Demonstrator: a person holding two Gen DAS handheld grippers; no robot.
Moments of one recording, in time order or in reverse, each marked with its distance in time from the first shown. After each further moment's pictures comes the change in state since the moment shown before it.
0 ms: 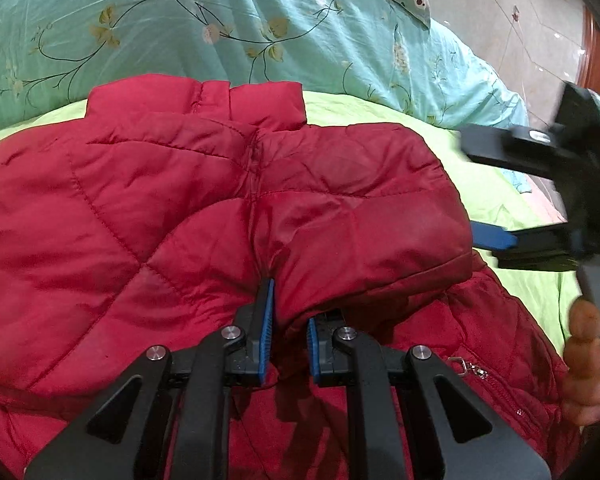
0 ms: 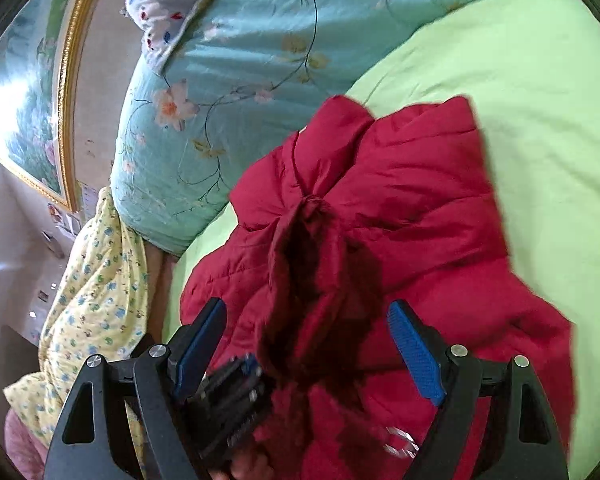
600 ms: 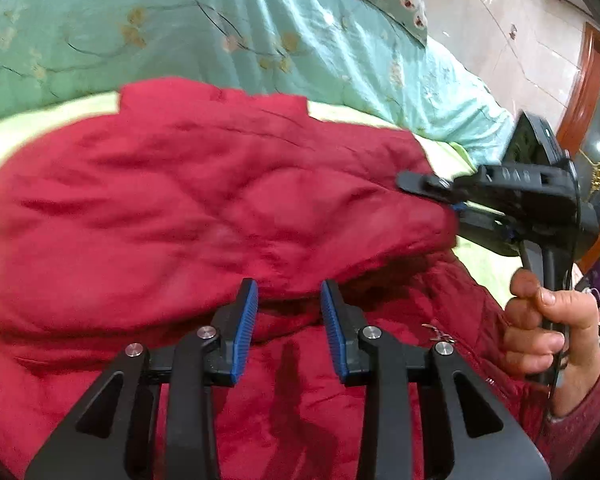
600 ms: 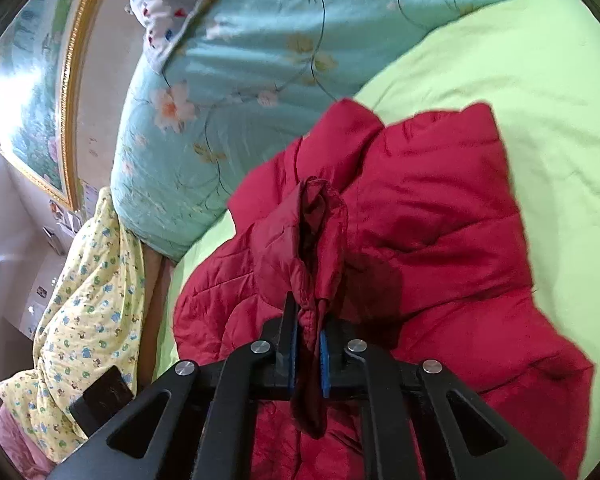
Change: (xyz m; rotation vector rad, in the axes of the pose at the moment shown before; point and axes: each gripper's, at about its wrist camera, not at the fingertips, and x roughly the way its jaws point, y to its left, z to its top) left arm -0.053 0.030 -0.005 -0.049 -0.013 -0.042; right arm -0.008 -0.002 0.004 -0.064 -0.074 -0.012
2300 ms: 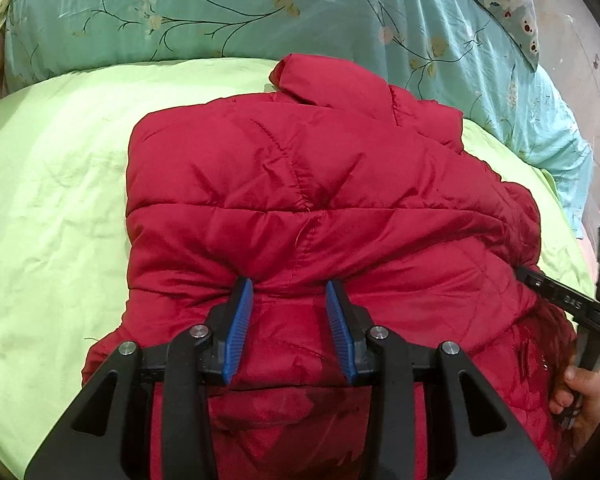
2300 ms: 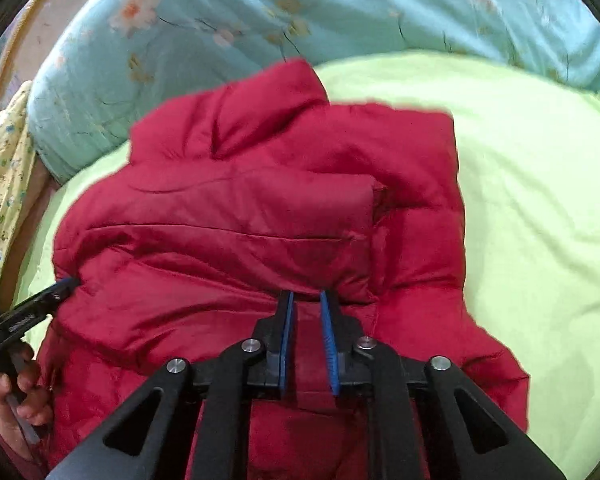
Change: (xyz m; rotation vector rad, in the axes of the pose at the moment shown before) left arm 0.020 0.115 0.005 -0.160 0.077 0.228; right arm 0.030 -0.018 -0.027 -0.271 0.071 -0.468
